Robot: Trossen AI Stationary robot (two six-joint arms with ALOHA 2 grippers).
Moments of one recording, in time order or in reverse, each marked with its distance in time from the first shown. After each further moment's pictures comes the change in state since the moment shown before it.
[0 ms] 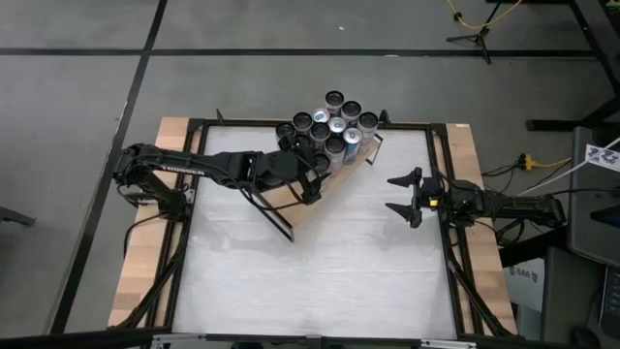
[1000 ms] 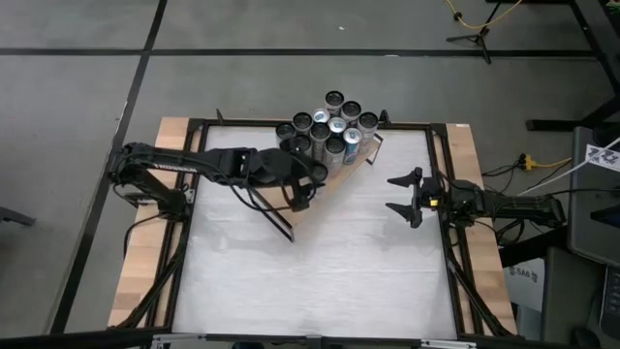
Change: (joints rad) left arm 0.001 -0.037 0.001 -0.101 0.194 0.084; right arm 0.000 0.000 0.000 0.001 0.000 0.000
